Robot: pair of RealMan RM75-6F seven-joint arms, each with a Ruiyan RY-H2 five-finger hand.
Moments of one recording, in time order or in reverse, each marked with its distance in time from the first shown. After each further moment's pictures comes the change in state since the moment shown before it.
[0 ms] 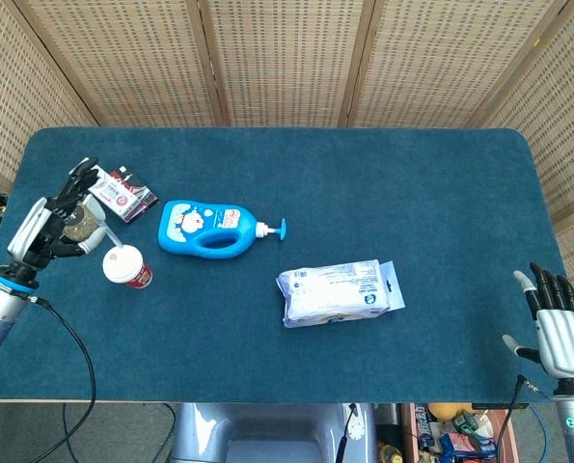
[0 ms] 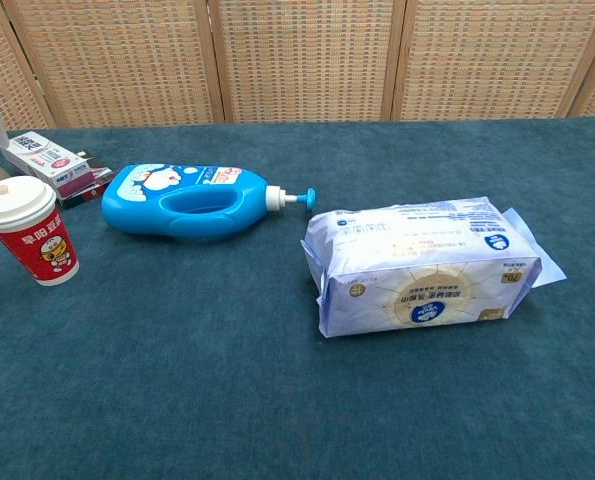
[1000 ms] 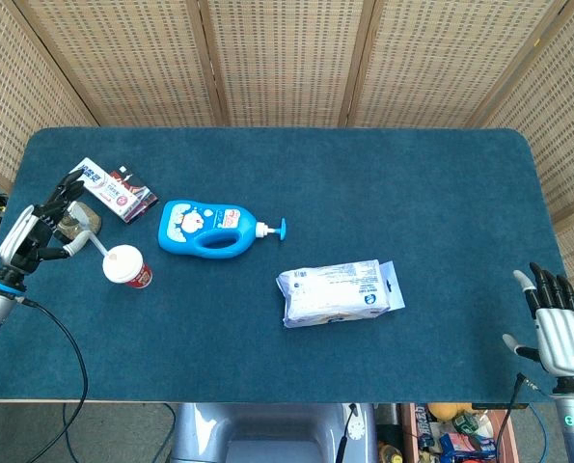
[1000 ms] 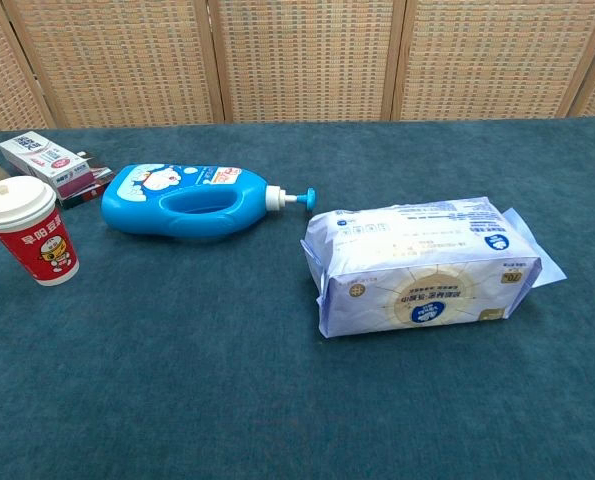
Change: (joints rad) left arm 0.012 -0.089 0.065 0.230 0.032 -0.005 -0.194; right arm 0.006 -0.004 0.001 0.008 0.011 -0.011 -0.003
